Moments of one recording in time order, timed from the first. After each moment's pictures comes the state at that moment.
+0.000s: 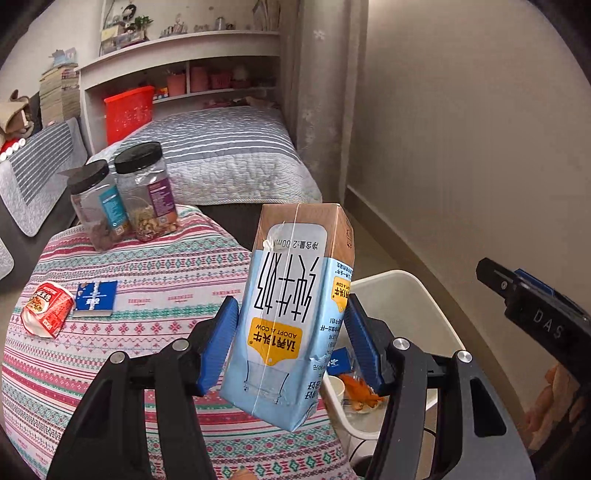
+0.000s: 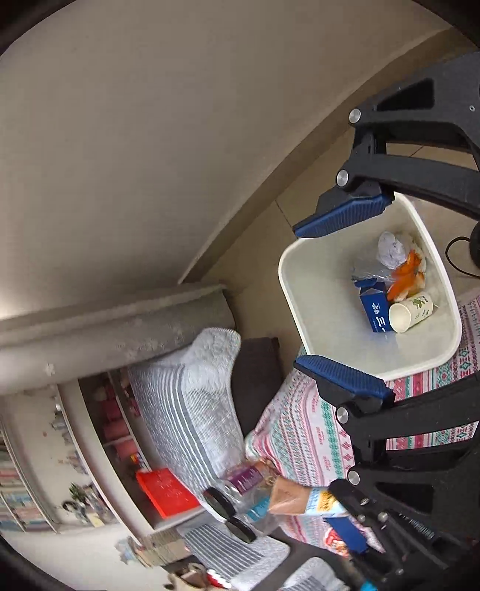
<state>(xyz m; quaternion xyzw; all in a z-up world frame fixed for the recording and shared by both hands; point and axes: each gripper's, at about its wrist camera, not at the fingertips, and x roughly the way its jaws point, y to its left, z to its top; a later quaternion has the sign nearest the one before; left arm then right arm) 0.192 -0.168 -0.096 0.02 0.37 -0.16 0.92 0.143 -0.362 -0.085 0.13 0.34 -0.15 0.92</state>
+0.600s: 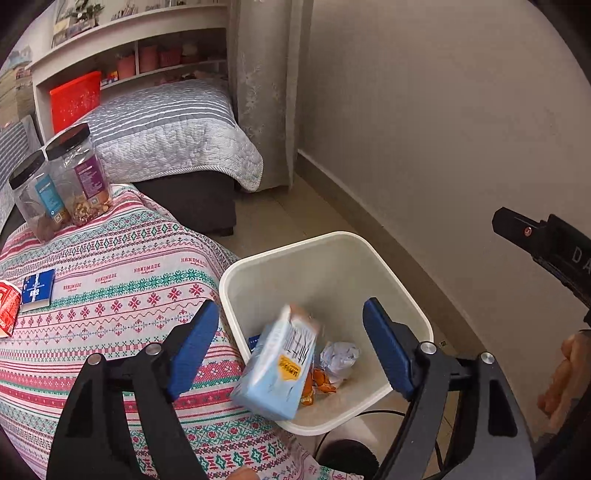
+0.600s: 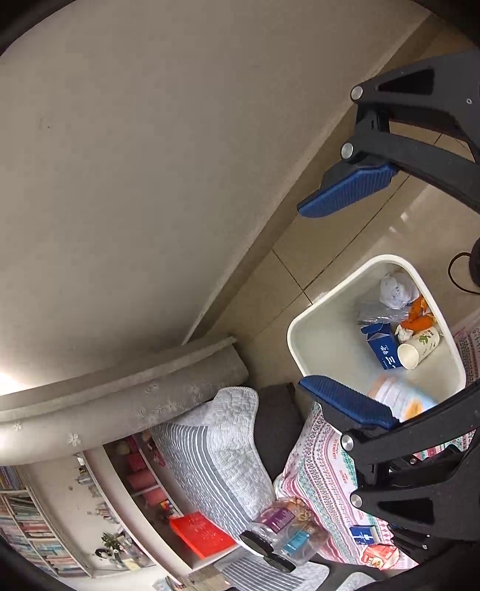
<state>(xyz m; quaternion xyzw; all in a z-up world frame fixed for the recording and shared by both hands) 0.182 -0.233 -0.129 0.04 0.41 -0.22 0.88 0.120 -0.411 -0.087 0.16 0.32 -0.23 0.90</state>
